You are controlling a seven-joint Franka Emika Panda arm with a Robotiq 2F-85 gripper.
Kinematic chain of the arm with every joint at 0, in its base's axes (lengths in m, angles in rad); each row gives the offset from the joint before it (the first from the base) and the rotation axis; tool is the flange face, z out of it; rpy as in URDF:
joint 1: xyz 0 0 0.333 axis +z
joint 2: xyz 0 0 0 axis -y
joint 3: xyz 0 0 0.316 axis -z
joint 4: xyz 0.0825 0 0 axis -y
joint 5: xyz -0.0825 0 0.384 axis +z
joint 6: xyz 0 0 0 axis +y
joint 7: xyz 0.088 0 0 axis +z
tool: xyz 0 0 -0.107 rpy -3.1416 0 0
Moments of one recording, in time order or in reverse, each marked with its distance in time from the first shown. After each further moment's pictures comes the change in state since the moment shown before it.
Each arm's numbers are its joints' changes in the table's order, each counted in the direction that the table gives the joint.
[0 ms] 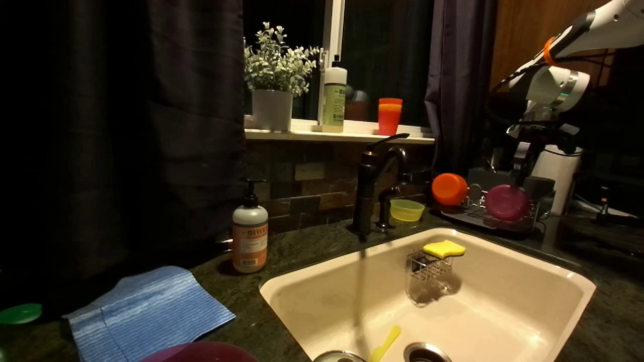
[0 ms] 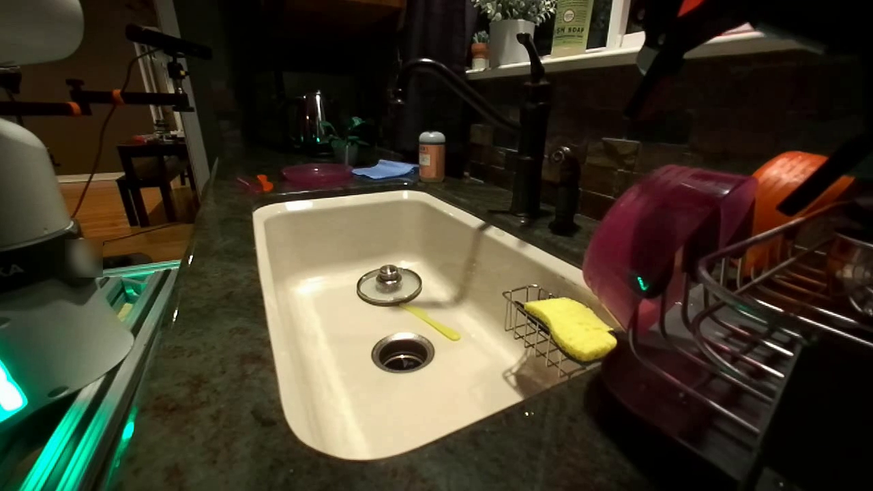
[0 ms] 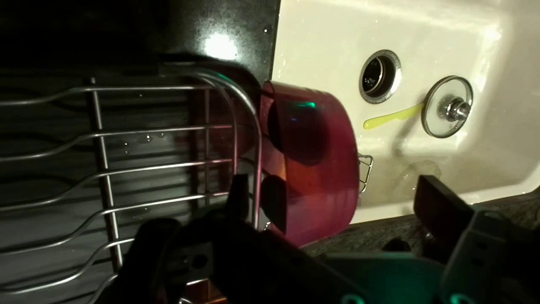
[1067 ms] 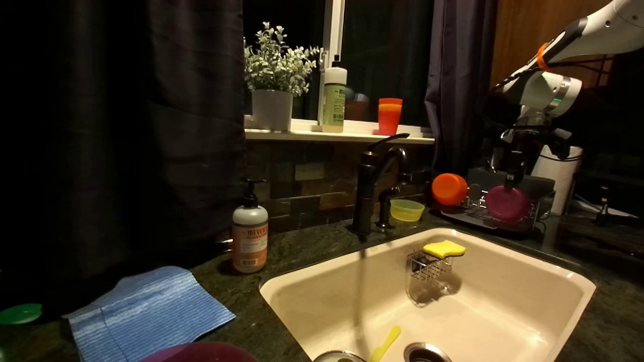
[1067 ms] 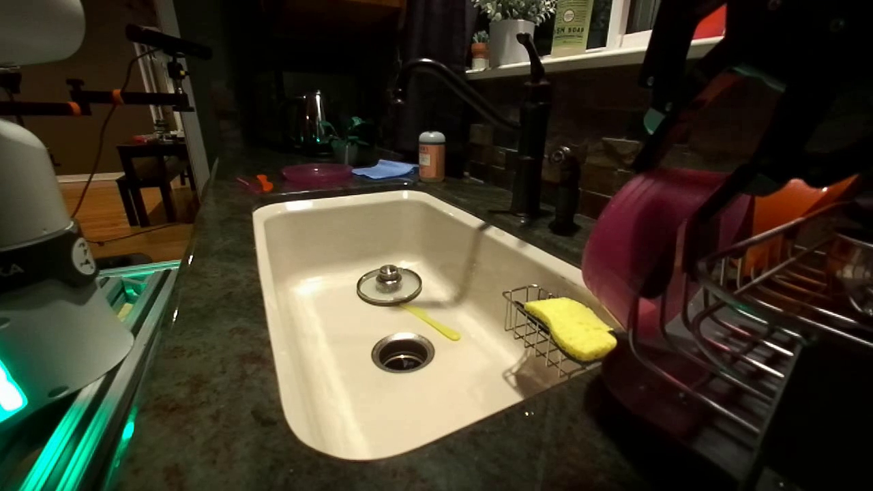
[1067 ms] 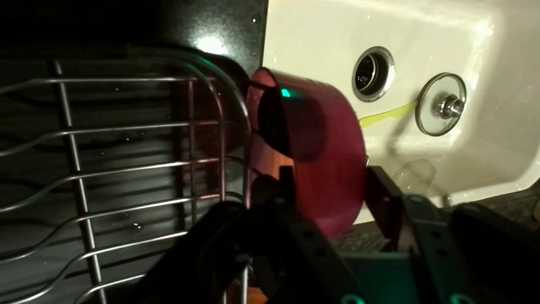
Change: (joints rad) arm -0.015 -0.029 -0.038 0.006 0.013 0.000 -0.020
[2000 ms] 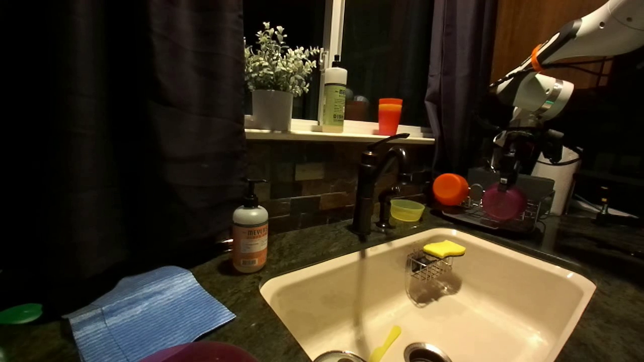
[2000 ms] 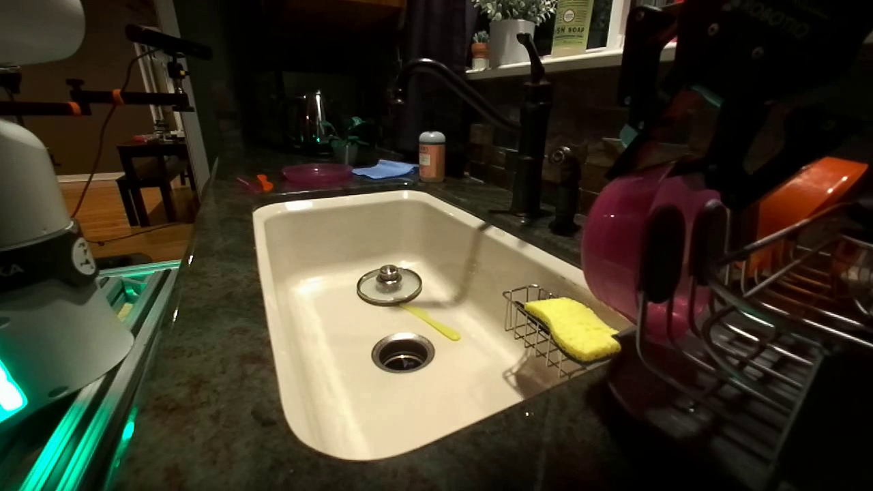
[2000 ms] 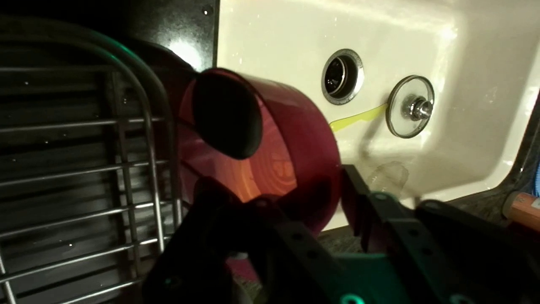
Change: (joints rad) arm 0.001 -0.006 -0.037 -0.007 0.024 0.051 -0.029
